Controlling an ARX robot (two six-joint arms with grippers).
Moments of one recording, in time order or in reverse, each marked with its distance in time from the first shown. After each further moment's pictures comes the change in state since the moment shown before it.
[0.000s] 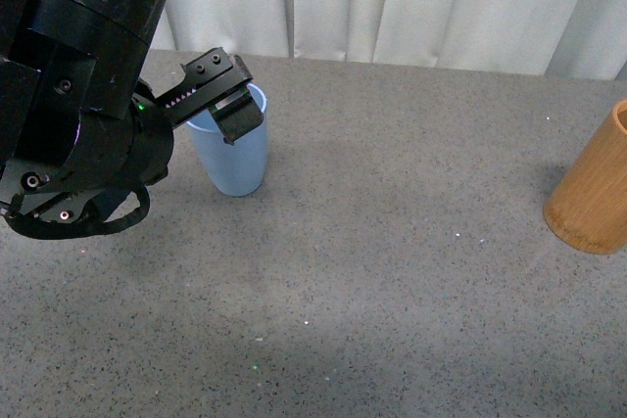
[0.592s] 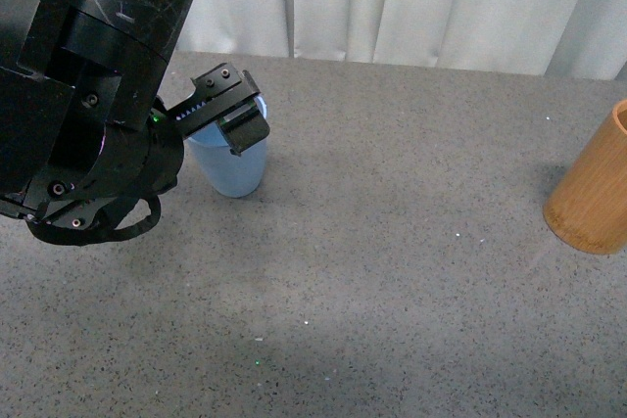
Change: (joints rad) left arm -0.005 0.046 0.022 -0.014 0.003 -0.006; right arm 0.000 0.000 0.000 0.000 0.000 0.000
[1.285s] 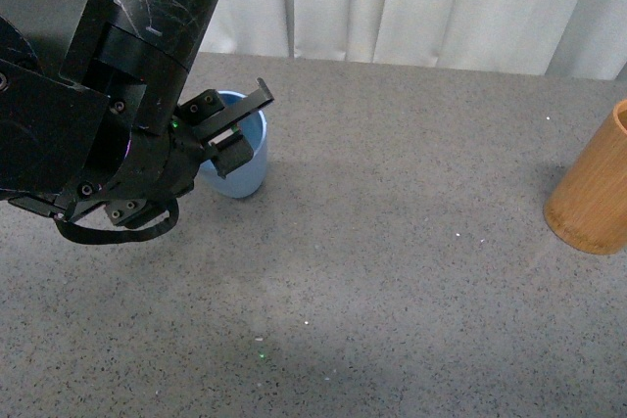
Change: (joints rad) left arm -0.010 0.046 0.034 0.006 0.043 -0.014; right arm 0.000 0.000 0.000 0.000 0.000 0.000
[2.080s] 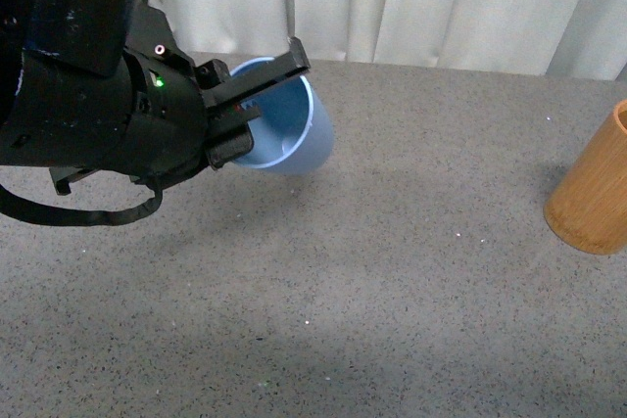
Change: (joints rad) left arm -0.037 -0.183 -0.061 -0.024 0.207 0.222; right arm 0.000 0.000 0.000 0.000 0.000 0.000
